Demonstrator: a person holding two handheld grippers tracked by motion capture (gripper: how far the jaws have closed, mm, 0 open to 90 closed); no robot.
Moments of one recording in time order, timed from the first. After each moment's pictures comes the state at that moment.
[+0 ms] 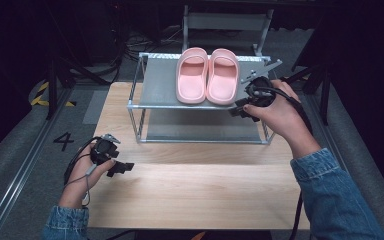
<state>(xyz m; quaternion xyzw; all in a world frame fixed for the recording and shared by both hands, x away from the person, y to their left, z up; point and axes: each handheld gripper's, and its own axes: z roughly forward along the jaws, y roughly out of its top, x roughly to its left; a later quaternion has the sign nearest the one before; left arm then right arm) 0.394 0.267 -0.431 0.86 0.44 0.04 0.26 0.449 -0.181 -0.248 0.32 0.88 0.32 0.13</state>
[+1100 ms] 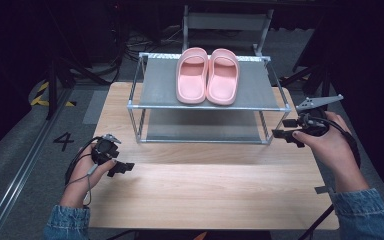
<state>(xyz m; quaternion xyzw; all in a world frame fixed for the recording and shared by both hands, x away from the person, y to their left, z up) 0.395 0.266 -0.434 0.86 0.44 0.05 0.25 0.402 -0.305 -0.298 0.40 0.84 0.33 0.16</state>
